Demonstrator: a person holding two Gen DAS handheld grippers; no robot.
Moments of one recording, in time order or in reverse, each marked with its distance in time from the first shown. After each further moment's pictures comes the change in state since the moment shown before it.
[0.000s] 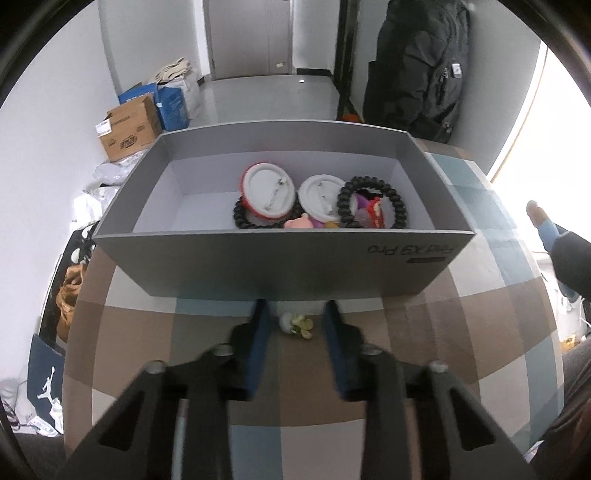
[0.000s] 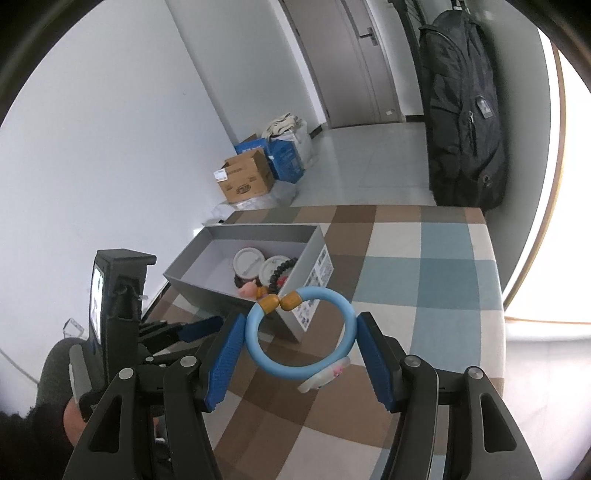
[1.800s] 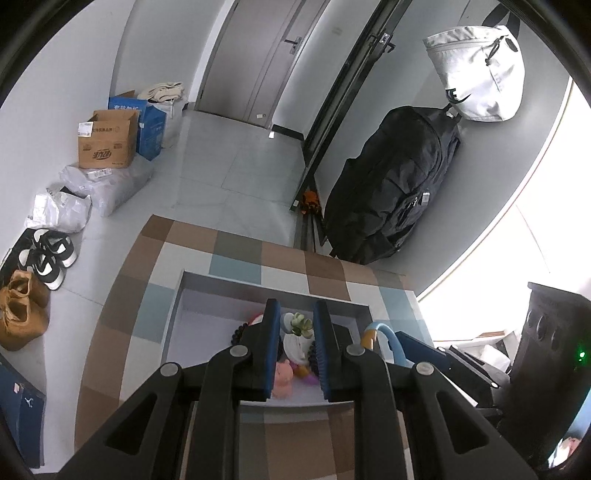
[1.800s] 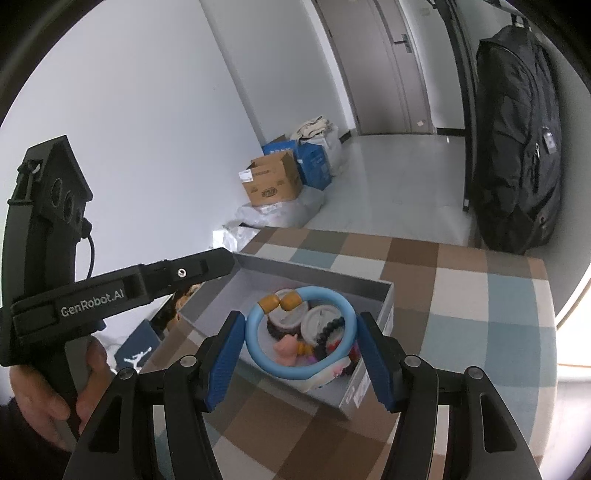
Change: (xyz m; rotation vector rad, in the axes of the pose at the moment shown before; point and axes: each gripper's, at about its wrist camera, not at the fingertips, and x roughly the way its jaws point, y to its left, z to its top) left arm -0.037 0.055 0.066 -0.216 -0.226 -0.311; right arm 0.057 0.038 0.046 -0.081 -0.020 0.077
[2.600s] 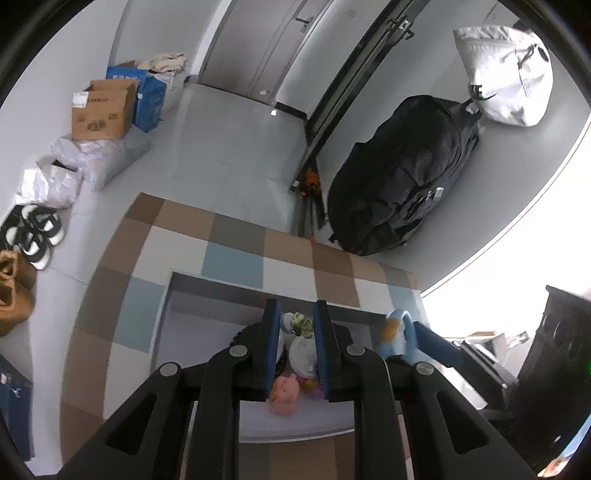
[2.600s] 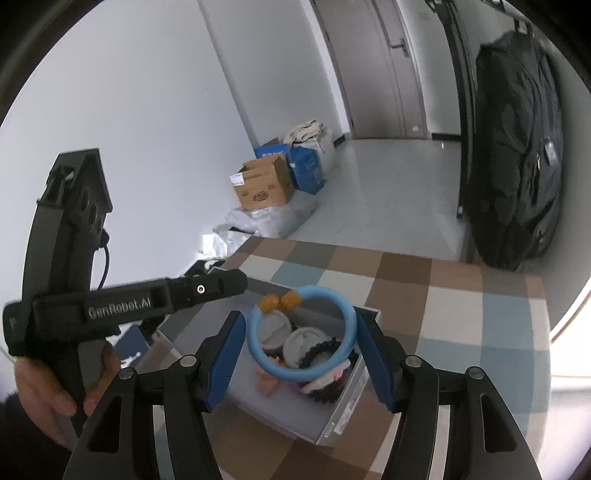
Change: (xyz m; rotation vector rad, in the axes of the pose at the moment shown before) left arm 0.031 0.013 0.014 -0.076 0.090 -0.036; right arm 0.012 -0.002 0.010 -0.031 -0.010 -0.047
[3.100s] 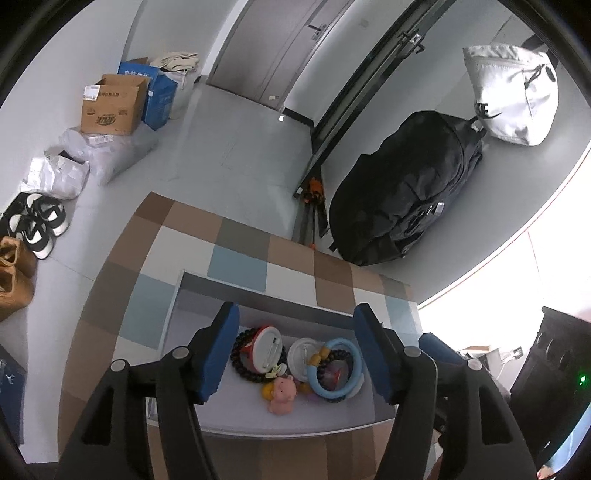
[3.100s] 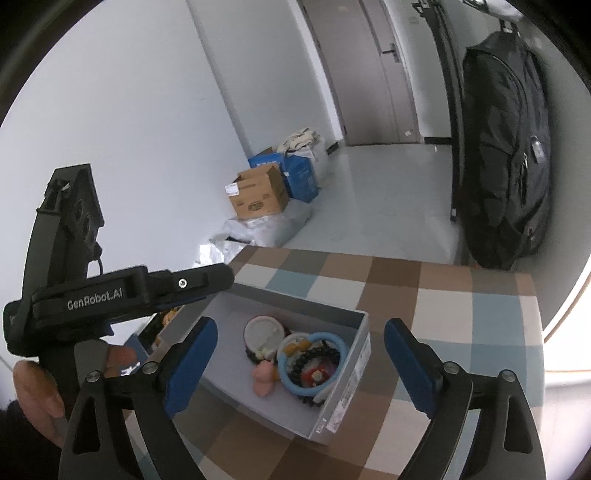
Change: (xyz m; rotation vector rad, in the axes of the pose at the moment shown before) left arm -0.009 0.000 0.000 -0.038 -0.025 0.014; right arm -0.010 -0.012 0.000 0.055 -0.027 -0.013
